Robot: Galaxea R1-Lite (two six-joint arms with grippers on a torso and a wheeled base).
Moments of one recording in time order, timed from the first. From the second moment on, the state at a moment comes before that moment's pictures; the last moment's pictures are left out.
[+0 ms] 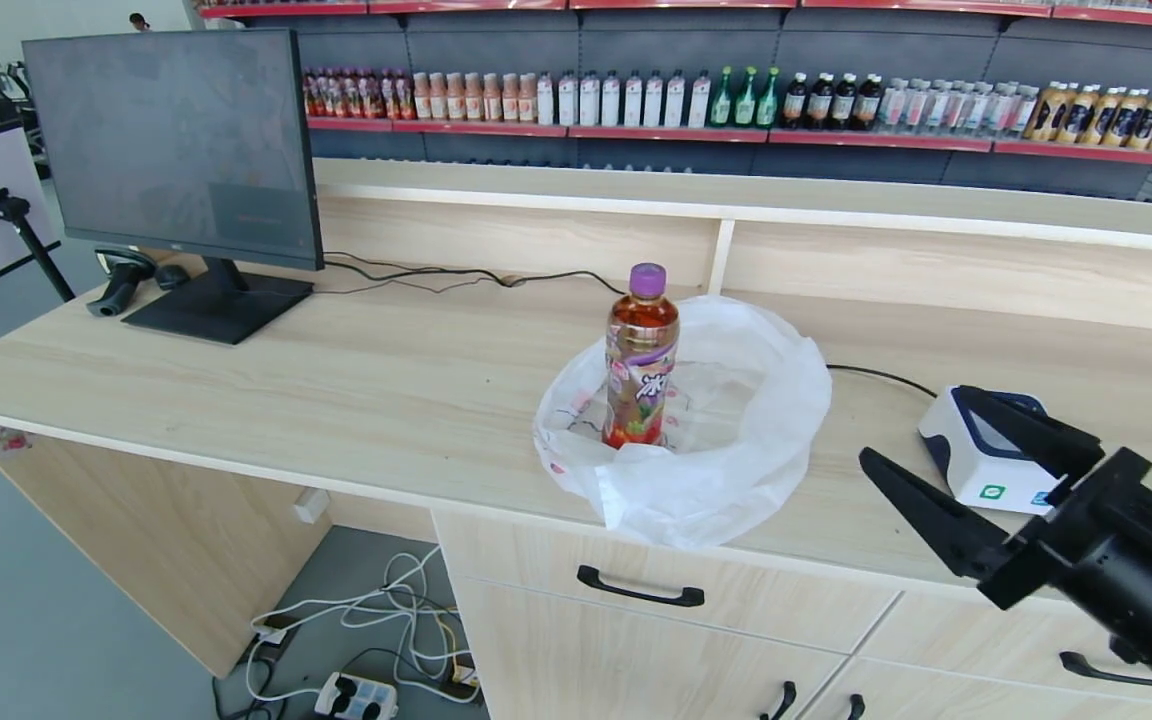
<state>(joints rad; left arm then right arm) 0.00 0.00 0.00 -0.02 0.05 -0.01 0.45 1.43 -0.08 -1.55 0.09 -0.08</state>
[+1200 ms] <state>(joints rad) 0.00 0.00 0.00 -0.01 0.05 -0.01 0.43 0.83 -0.01 -0.80 0.06 -0.08</state>
